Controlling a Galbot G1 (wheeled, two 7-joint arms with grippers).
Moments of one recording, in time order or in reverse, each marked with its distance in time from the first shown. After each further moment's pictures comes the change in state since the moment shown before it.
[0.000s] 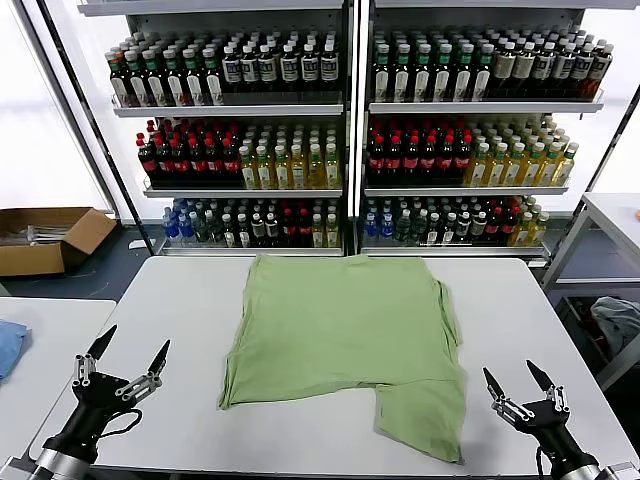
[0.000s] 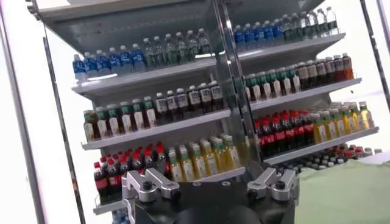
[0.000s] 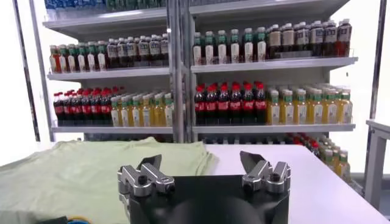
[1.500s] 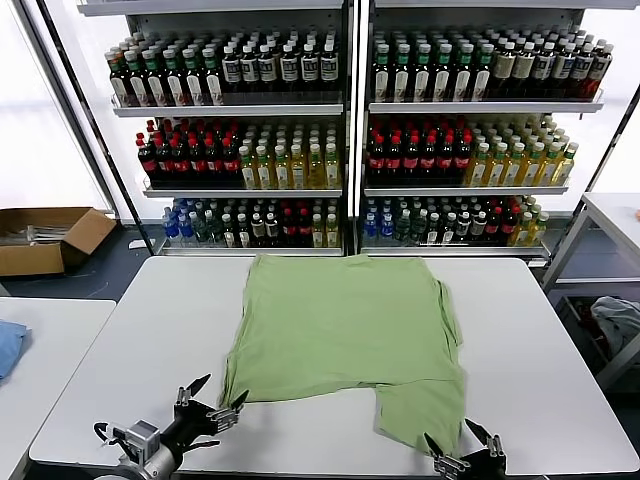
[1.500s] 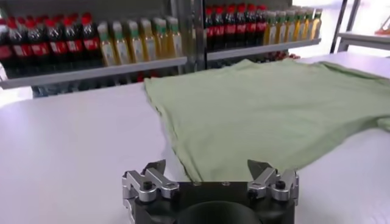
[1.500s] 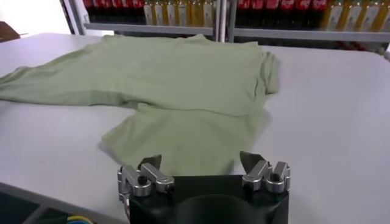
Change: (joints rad) left arm -0.083 0.257 0.407 0.128 -0.048 0.409 -0.249; right arm -0.198 -0.148 -0.295 0.134 -0.085 -0.286 0.263
